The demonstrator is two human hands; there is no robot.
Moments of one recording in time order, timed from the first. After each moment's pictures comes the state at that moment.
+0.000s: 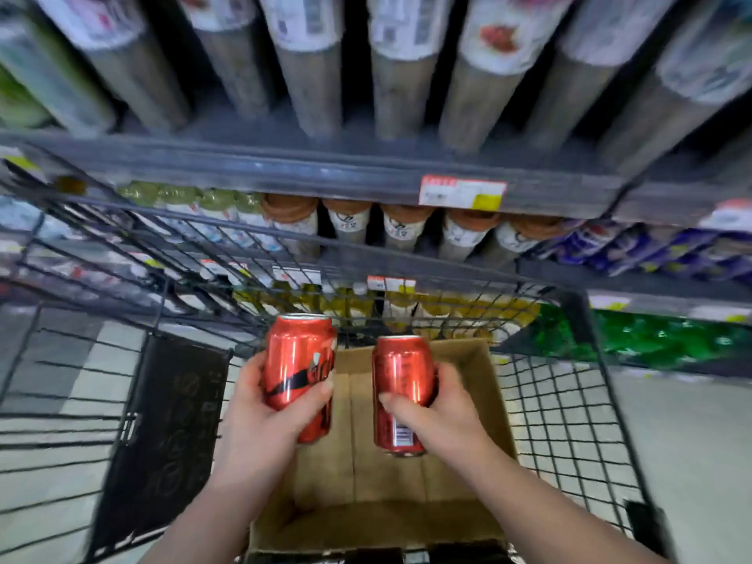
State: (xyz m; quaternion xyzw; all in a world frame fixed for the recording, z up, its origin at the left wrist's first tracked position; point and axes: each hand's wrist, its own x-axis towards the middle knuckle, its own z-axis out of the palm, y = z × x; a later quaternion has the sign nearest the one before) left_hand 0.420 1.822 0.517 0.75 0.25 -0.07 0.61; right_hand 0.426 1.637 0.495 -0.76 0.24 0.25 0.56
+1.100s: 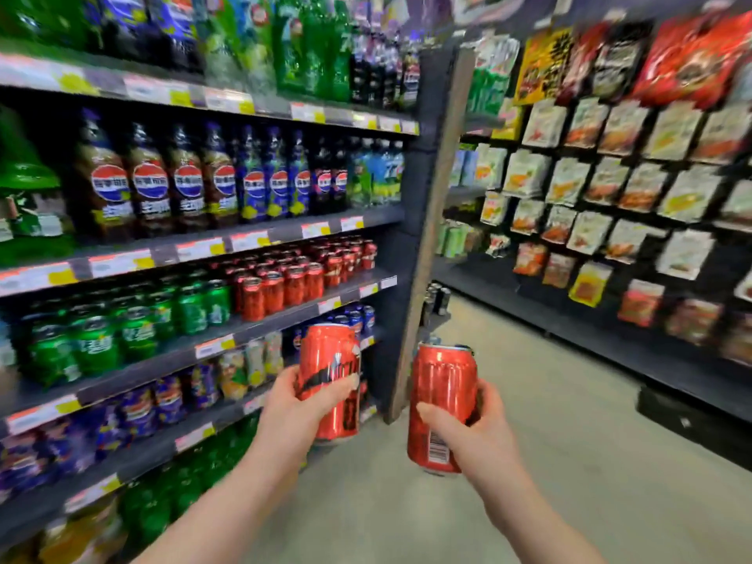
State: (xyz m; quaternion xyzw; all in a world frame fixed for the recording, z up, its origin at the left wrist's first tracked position) left_hand 0.077 1.198 0.792 0.58 -0.24 -0.31 0.72; right_hand -0.091 1.117 0.818 -0.63 0.43 -0.36 0.53
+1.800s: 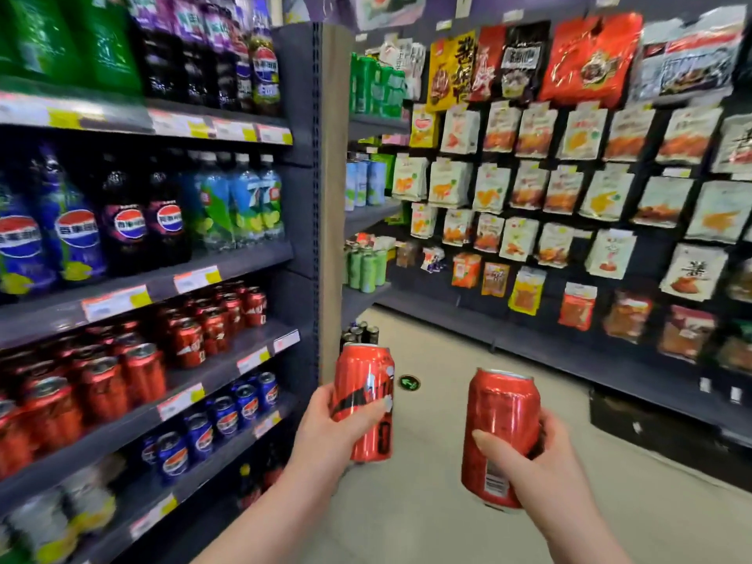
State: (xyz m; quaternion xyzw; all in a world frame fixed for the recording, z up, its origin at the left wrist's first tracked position) left_hand 0.054 0.804 0.798 0.55 -0.32 -0.40 0.66; right_hand -0.147 0.758 0.809 -0.56 0.52 -0.45 0.45
